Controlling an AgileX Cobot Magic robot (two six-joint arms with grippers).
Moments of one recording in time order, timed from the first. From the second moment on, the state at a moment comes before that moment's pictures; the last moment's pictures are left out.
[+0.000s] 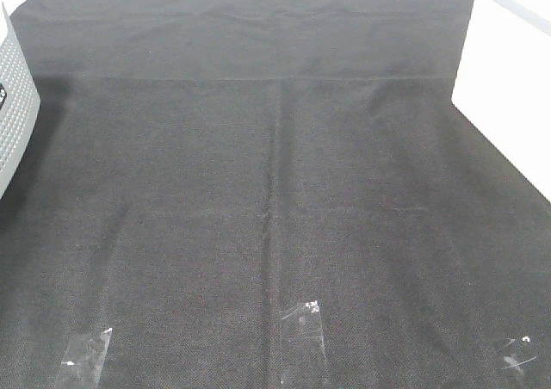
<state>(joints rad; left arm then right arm) 0.27 2.14 -1.67 0.42 0.85 1.01 -0.02 0.00 -0.45 0.14 1.12 -0.14</state>
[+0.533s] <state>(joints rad) 0.27 1.90 -1.69 0.34 0.83 0.88 -0.02 0.00 -0.45 0.14 1.12 -0.14</state>
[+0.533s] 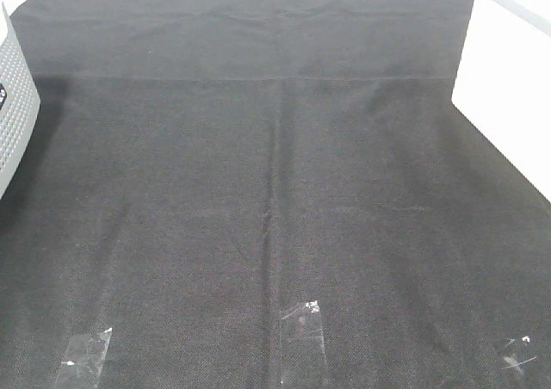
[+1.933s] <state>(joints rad) 0.06 1.48 -1.71 0.24 0.55 0.83 -0.02 0.00 -0.45 0.14 1.12 -0.14</state>
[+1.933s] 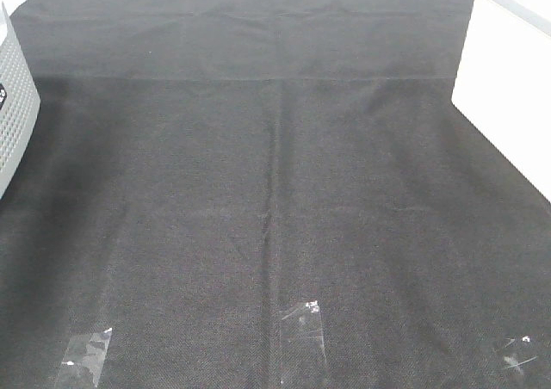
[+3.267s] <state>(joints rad) -0.50 1.47 -1.84 0.29 0.79 0.79 -0.01 1.32 -0.66 1.55 1.09 -1.92</state>
